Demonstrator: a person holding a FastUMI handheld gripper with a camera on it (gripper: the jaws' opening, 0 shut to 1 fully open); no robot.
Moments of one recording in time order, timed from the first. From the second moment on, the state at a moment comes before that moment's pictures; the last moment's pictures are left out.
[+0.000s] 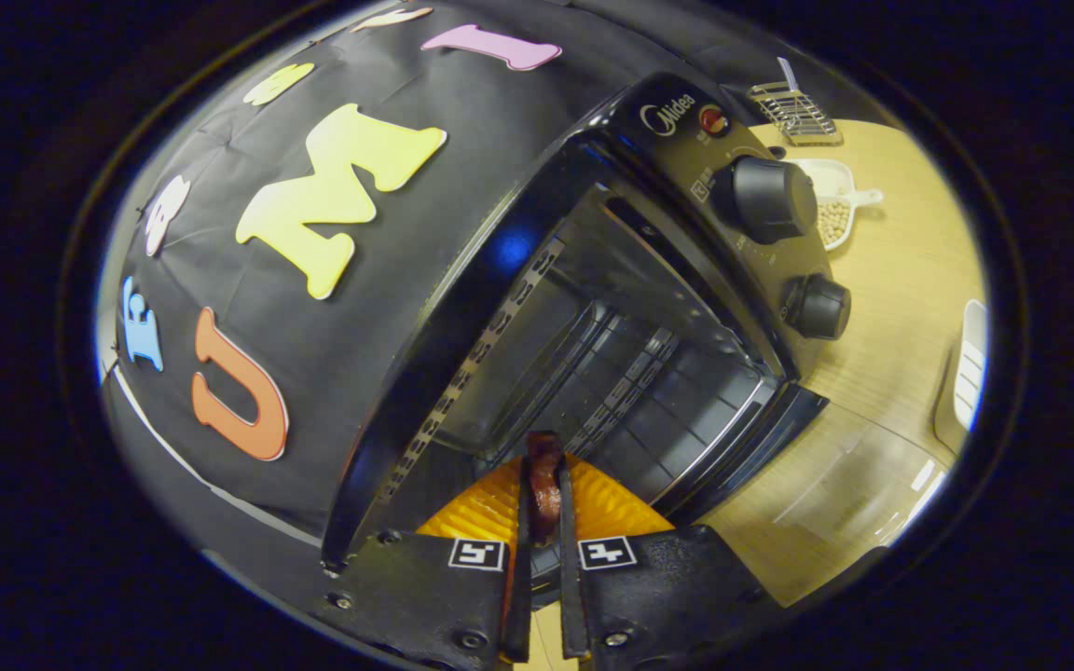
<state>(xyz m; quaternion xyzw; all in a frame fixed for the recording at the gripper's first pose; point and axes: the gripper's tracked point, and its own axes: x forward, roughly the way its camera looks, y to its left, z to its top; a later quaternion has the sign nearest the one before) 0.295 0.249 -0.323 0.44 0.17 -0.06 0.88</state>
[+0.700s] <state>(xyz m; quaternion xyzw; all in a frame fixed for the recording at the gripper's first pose) 0.279 0.225 -0.335 0.14 0.21 -0.09 0.96</state>
